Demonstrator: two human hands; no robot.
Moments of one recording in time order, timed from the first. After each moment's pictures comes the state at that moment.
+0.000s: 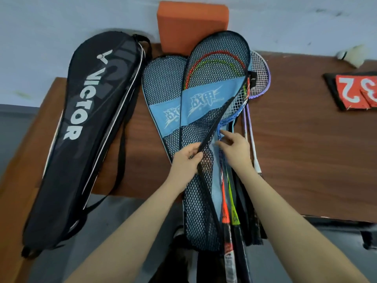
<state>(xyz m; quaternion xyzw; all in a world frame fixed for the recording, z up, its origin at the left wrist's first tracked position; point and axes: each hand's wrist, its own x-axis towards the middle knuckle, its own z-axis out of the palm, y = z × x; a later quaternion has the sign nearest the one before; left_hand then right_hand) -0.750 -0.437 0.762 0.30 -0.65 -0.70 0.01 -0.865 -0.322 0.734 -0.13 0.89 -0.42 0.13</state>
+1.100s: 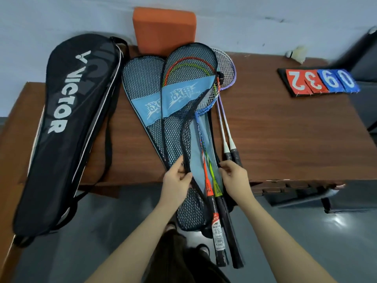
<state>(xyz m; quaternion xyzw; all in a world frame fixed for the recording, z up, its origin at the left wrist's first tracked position) -0.659 -0.377 0.759 0.26 -0.69 -0.67 0.03 -0.740 -0.222 0.753 -0.05 0.91 -0.38 0.14</state>
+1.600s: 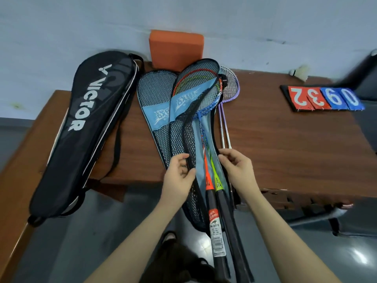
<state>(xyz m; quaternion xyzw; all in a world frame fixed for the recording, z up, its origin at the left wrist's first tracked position) -0.650 -0.360 0.799 0.24 -0.71 -0.65 0.16 -0.751 -0.222 0.812 -0.12 0.75 -0.63 0.14</state>
